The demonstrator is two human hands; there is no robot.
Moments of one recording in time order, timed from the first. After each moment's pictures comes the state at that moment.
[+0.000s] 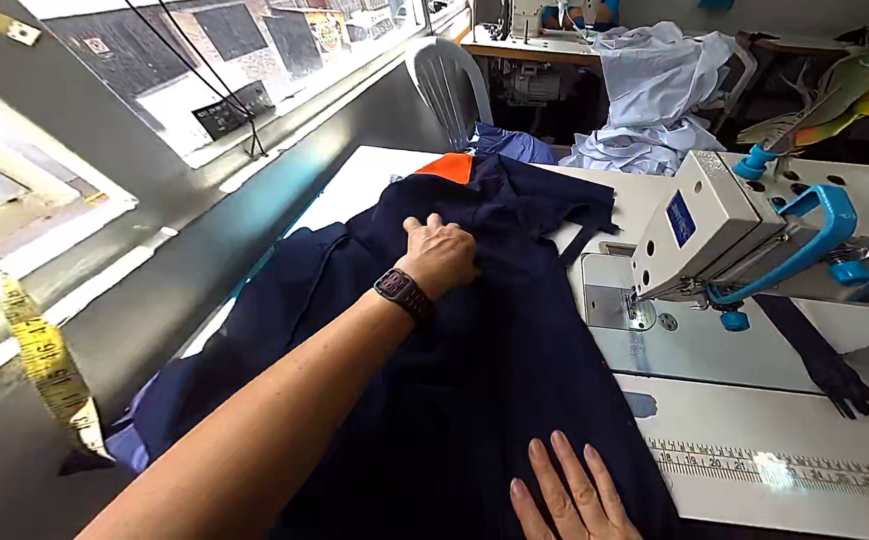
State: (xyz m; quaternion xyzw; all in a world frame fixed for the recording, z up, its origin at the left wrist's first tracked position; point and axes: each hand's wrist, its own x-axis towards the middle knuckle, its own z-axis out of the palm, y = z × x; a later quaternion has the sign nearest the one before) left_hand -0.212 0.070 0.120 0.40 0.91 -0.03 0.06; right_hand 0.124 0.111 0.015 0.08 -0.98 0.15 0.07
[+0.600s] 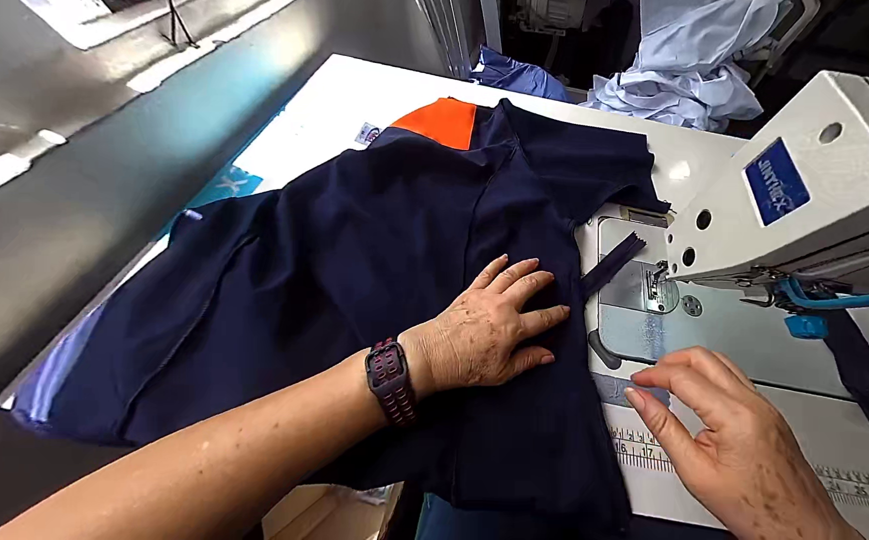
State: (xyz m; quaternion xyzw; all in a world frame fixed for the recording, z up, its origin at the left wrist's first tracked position) left_hand -0.136 0.043 0.018 0.69 0.69 0.20 -0.05; right_hand 0.092 0.207 0.062 -0.11 -0.95 0.16 0.23
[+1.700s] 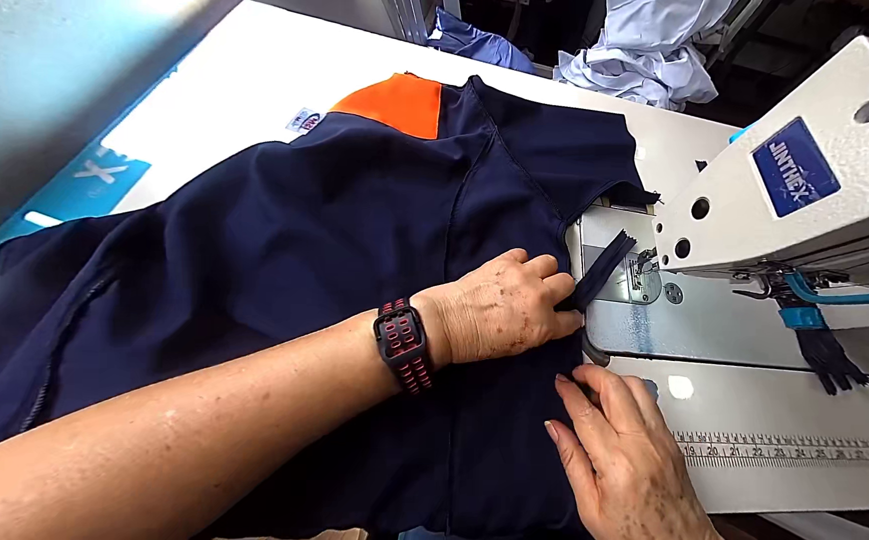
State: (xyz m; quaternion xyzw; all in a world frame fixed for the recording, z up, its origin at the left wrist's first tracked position) left_hand -0.155 0.090 0.037 0.81 0.54 0.20 -0.12; right_hand 0.076 0.145 0.027 -0.13 -0.97 0.06 0.22
